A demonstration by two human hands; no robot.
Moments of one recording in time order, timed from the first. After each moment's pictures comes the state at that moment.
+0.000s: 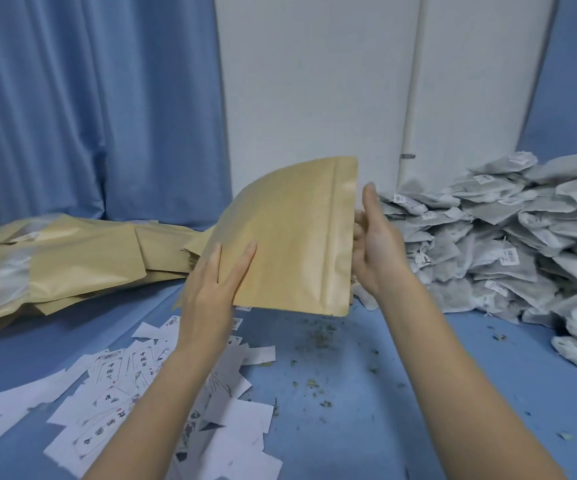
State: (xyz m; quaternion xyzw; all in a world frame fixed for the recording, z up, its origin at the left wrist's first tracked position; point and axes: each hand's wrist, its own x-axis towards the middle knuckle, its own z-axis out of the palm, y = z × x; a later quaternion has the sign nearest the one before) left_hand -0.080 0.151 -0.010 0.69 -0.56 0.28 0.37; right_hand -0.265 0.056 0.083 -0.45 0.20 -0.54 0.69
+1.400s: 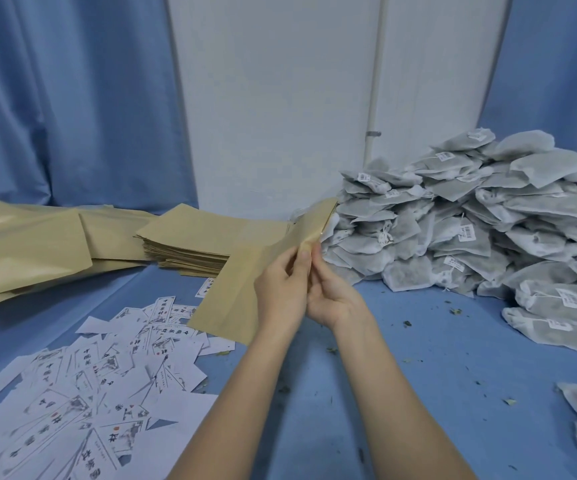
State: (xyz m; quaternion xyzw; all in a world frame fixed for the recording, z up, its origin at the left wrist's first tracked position) left_hand -0.216 0.090 0.003 0.60 -0.45 -0.14 0.64; right_hand -0.274 0.035 0.001 -0.14 0.15 -0.42 0.89
